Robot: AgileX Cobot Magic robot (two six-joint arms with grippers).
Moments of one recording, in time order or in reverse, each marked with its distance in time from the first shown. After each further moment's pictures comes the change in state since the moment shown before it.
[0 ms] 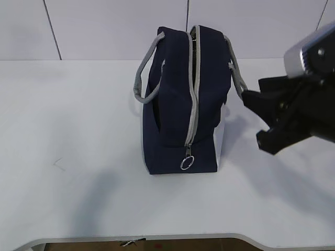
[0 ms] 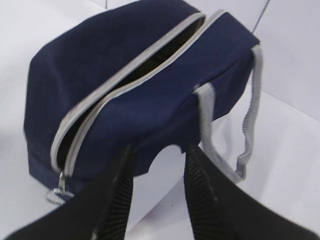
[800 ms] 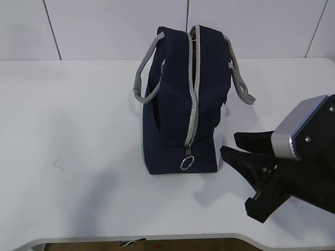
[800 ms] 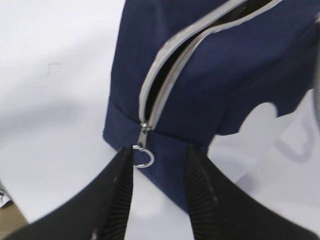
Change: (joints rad) left arm 0.000 0.000 0.000 -0.006 0.000 -0.001; right arm 0.028 0.100 0.240 -0.498 -0.362 0.475
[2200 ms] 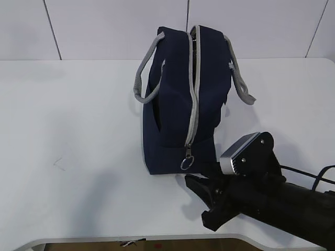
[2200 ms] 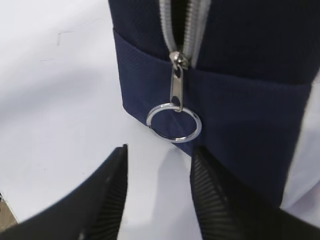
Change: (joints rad) left arm 0.000 0.000 0.000 -0.002 0.000 -0.006; right arm 0.000 0.574 -0.052 -0.029 -0.451 0.120
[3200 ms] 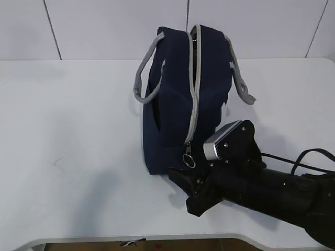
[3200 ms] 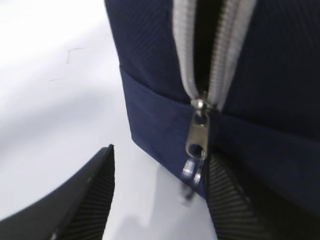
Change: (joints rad) left arm 0.000 0.000 0.000 -0.010 0.000 -0.007; right arm 0.000 0.043 -0.115 -0.075 0.040 0.077
